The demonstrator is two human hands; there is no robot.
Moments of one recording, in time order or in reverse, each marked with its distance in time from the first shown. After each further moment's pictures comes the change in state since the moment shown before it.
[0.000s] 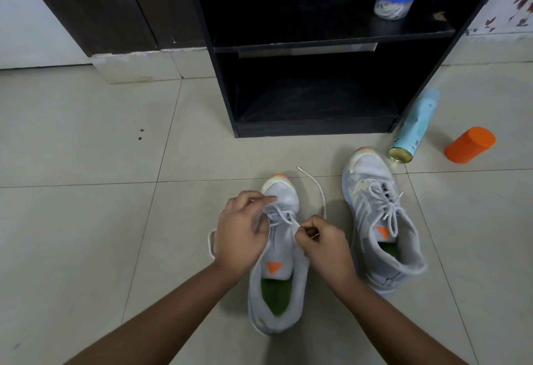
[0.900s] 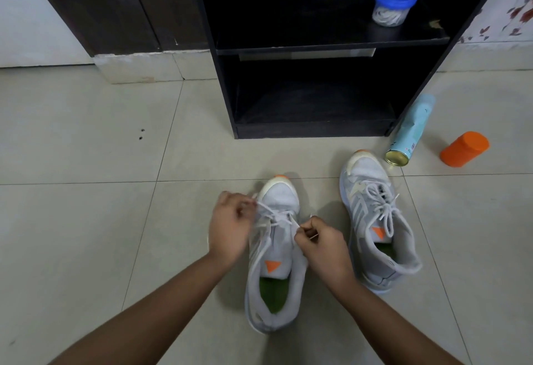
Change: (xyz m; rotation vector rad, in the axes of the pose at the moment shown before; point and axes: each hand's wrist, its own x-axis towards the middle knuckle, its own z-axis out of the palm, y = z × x) left_hand 0.012 -0.017 0.000 -0.138 0.089 -0.285; right_hand -0.004 -0.001 -0.003 -0.055 -0.005 -0.023
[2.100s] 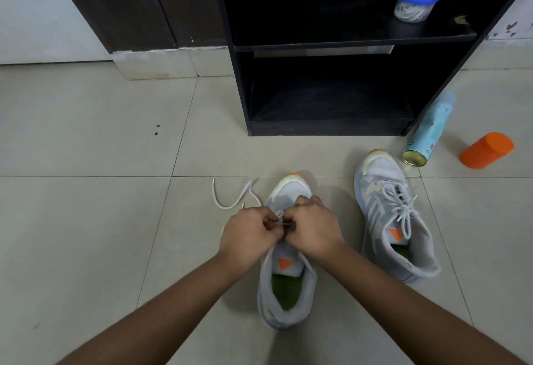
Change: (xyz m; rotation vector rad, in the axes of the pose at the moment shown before) left_hand -0.016 0.021 -0.019 0.271 -0.335 -0.033; right_hand 0.031 -0.051 0.015 -0.726 -0.179 -0.379
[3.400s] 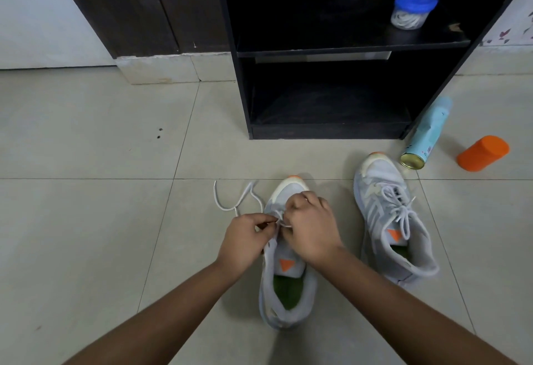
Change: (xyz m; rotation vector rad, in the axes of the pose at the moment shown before) left_hand -0.007 -0.012 0.003 -0.350 -0.001 0.047; right_hand -0.003 0.000 0.013 -0.143 0.196 -0.096
